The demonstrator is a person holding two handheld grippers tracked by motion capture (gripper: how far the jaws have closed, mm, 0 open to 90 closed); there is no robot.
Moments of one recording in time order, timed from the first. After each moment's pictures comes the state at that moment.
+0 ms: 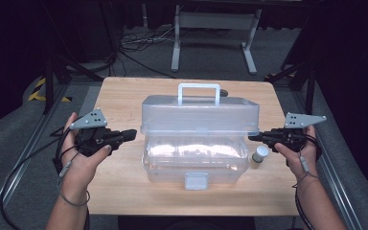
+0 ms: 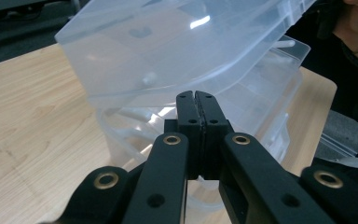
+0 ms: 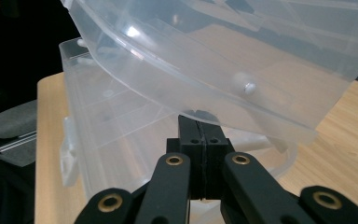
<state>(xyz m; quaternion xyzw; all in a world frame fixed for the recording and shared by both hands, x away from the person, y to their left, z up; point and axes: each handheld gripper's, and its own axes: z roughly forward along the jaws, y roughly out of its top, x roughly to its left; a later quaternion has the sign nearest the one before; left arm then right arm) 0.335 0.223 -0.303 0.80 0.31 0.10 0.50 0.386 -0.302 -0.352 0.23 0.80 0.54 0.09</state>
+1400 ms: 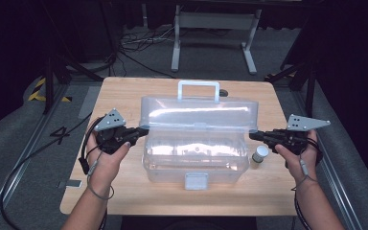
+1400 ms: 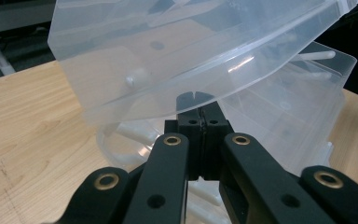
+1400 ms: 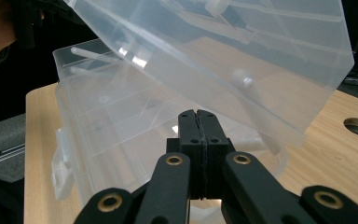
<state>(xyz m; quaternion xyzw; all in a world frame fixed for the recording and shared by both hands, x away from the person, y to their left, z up) 0.354 0.192 -0.330 0.78 0.34 0.15 0.50 0.377 -0.302 -0.351 0.24 0.79 0.56 0.12</state>
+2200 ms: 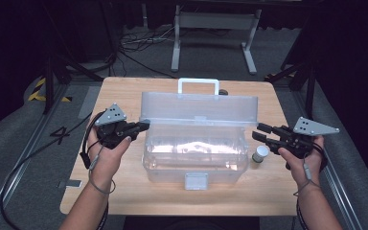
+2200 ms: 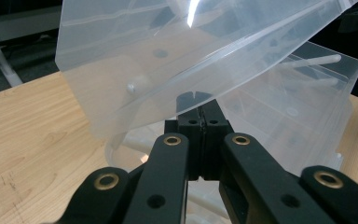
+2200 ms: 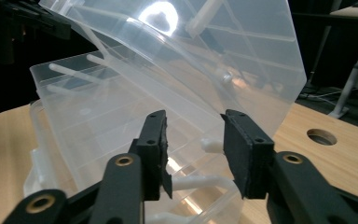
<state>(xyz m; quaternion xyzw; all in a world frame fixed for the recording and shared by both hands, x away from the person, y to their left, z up) 0.365 0.191 -0.324 0.78 0.33 0.16 0.51 0.367 -0.309 -0.352 0.27 0.75 0.58 0.18</state>
